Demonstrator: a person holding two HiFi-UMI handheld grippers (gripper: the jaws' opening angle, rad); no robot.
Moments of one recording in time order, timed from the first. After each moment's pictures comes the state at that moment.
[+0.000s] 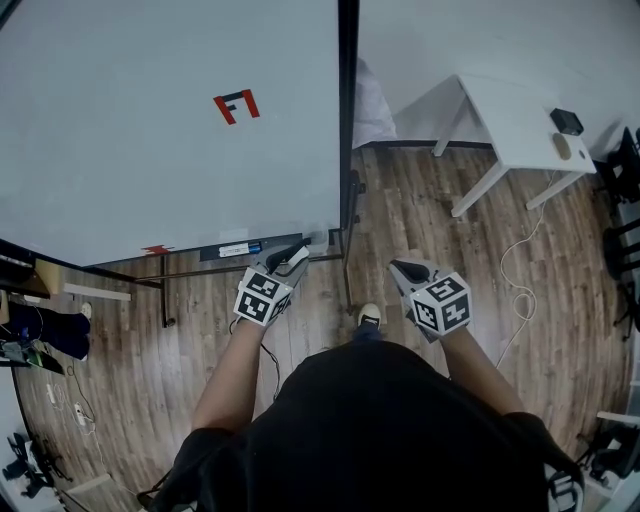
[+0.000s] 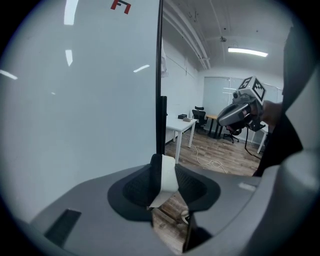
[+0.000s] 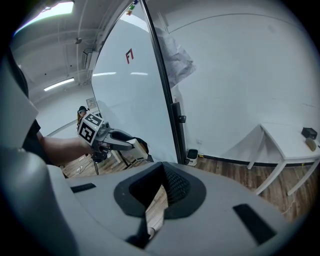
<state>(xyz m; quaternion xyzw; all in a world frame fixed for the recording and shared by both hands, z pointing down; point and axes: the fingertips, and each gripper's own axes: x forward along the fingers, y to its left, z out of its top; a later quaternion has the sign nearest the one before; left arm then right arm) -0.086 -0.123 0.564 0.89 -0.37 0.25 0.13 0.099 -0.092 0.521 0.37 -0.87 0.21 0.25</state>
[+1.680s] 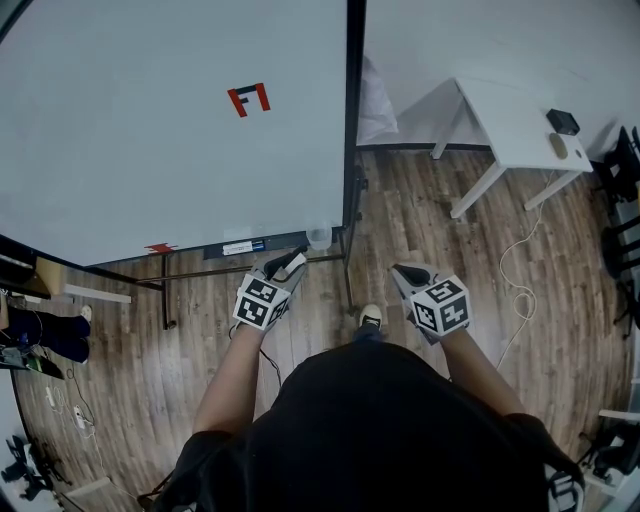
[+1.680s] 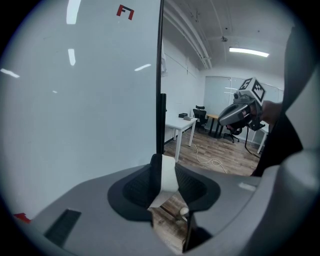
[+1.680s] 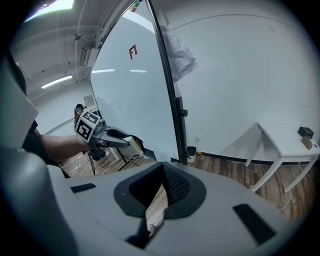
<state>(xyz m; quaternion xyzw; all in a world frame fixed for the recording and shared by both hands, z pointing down) -0.106 -0.097 0.574 0.88 -0.37 0.26 0.14 0.098 -0.070 0.533 0.38 -0.86 0.21 0.26</state>
